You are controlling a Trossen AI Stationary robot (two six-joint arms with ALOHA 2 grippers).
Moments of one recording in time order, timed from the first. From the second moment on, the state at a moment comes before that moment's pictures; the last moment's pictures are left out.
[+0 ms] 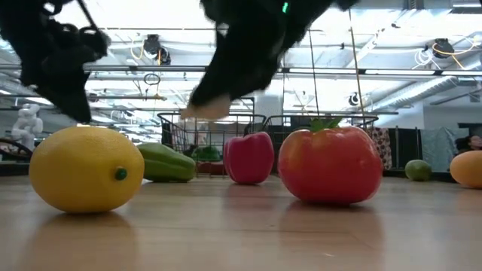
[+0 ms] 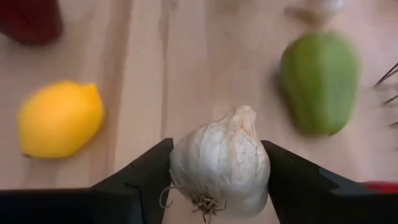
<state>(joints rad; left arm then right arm) -0.45 1.13 0.67 -1.02 -0.58 -1.28 0.26 1.95 1.40 -0.26 0.26 0.19</state>
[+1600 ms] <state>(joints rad) -0.45 1.13 0.55 -0.90 -0.57 -1.32 -0.39 1.96 1.40 -0.03 0.23 0.00</state>
